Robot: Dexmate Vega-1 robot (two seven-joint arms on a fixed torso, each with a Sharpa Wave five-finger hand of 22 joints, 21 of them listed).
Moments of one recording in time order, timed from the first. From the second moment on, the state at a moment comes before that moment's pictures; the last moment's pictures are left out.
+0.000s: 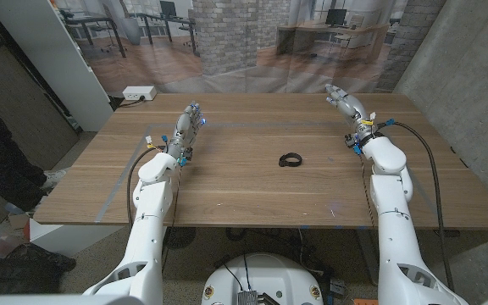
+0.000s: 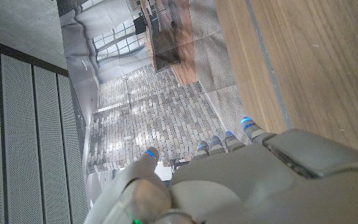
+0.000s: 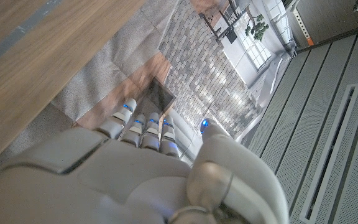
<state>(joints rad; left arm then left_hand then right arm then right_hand) 0.87 -0.04 -0.27 -1.34 -0.01 -0.11 -0.45 0.01 0.06 0.38 0.18 0.28 -0.17 -0.03 0.19 0.17 -0.17 -0.04 0.21 0.18 -0.17 -0.03 0.19 0.18 -0.17 -0.03 0.37 0.19 -0.90 0.05 0.30 -1.53 -0.32 0.33 0.46 0.39 0.14 0.32 0.01 0.19 0.17 0.04 0.19 0.17 0.11 0.05 0.20 0.18 0.01 0.00 0.19 0.17 0.16 -0.04 0.21 0.17</state>
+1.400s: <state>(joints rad) 0.86 -0.04 -0.27 -1.33 0.00 -0.11 -0.45 0.01 0.06 0.38 0.18 0.29 -0.17 -0.03 0.19 0.17 -0.17 -0.04 0.21 0.18 -0.17 -0.03 0.19 0.18 -0.17 -0.03 0.37 0.19 -0.93 -0.03 0.27 -1.65 -0.50 0.43 0.49 0.43 0.14 0.33 -0.03 0.18 0.18 0.04 0.19 0.18 0.13 0.04 0.20 0.18 0.02 0.00 0.19 0.17 0.17 -0.04 0.20 0.17</state>
